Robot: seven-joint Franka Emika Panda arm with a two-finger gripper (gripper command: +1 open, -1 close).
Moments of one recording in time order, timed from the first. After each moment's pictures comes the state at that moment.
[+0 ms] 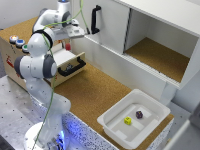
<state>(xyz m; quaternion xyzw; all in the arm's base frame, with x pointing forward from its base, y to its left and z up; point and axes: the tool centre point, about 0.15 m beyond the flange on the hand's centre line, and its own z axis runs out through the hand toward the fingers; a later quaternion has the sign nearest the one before) 0.364 0.106 0.468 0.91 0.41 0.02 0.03</state>
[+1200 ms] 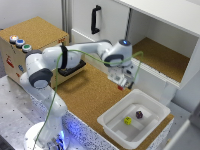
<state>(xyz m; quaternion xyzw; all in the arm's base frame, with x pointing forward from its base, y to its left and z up) 0.348 -0.354 0.381 1.00 -0.06 0.05 0.04</state>
